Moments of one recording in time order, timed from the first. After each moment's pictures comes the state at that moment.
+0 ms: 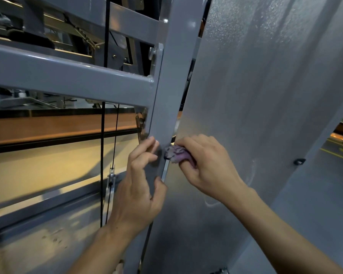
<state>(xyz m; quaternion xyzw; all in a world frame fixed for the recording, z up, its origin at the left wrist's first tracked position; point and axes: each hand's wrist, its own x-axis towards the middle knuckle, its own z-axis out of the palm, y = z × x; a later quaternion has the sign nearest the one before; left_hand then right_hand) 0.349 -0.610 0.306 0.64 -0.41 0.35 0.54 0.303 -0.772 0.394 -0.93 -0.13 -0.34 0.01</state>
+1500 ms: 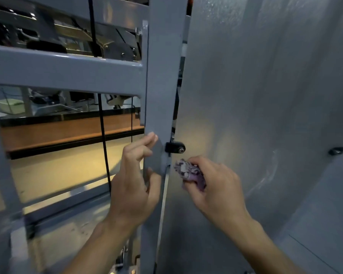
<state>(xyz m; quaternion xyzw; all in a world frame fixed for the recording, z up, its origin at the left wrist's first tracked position) 0.357 -0.614 0.297 0.67 -0.37 0.39 0.51 0.291 -0.789 0.313 -0.89 -0.07 -0.43 0.12</state>
